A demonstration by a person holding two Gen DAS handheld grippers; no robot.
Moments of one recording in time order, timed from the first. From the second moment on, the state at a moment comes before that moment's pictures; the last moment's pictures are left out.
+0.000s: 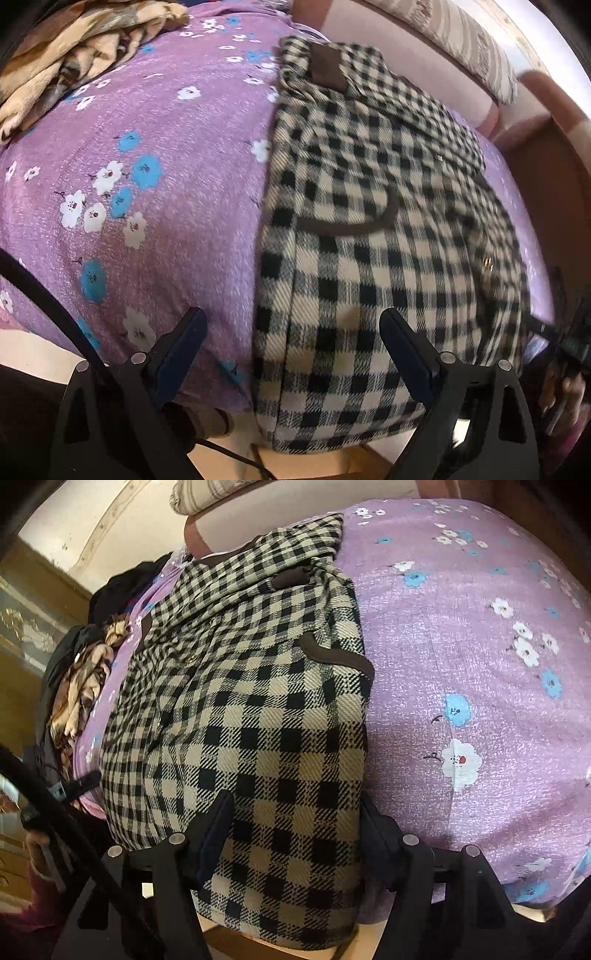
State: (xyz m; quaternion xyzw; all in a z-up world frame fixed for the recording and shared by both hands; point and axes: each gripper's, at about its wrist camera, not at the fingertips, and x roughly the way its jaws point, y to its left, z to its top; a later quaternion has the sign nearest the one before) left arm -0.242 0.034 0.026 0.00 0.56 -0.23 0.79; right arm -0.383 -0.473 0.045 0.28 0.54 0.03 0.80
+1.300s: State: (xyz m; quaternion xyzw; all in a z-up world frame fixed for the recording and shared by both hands) left arm -0.265 0.021 0.040 -0.04 0.55 -0.35 0.76; right arm -0.381 -0.442 0.072 0.26 0.52 0.16 0.79
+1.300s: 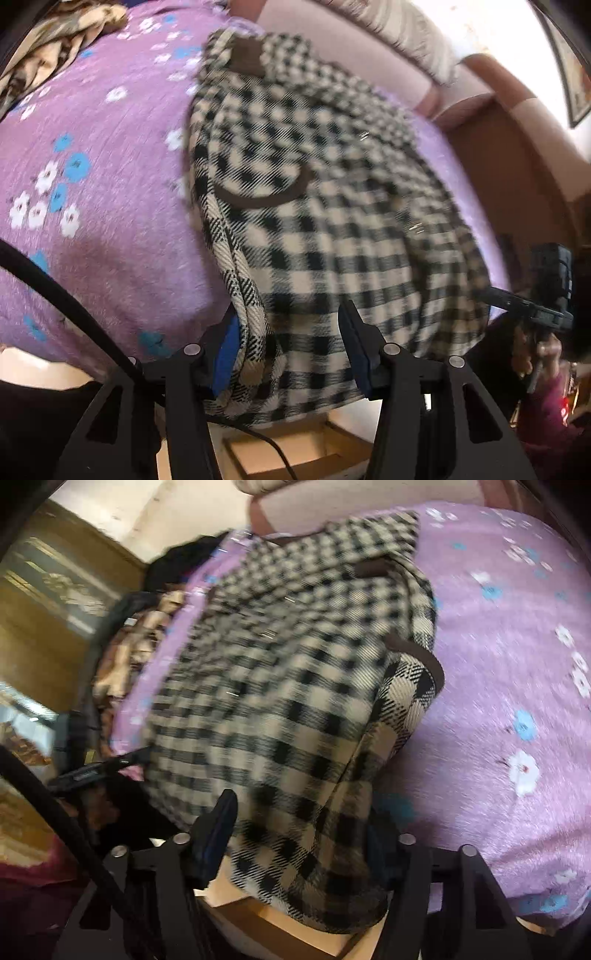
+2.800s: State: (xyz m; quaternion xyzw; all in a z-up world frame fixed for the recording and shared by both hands) left arm -0.262 -0.011 0.047 0.04 0.56 -0.33 0.76; right arm -0.347 -0.425 0.061 0.27 0.52 0.17 0.79
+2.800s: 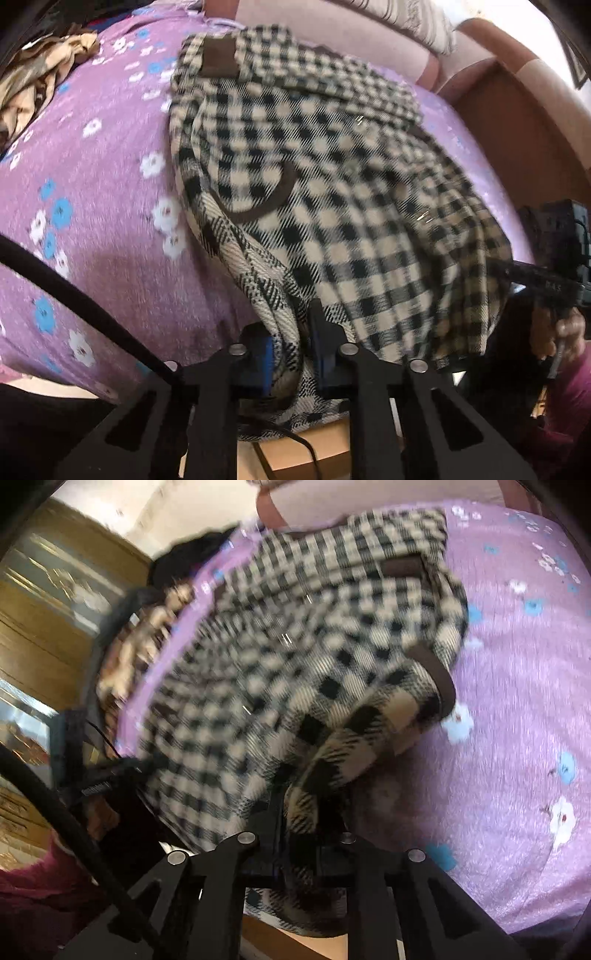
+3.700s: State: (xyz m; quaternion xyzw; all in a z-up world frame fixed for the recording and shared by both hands) left arm -0.039 -0.081 0.144 -0.11 0.47 -0.31 0.82; right arm -0.130 -0.520 0.123 0.34 0.40 0.11 0.84
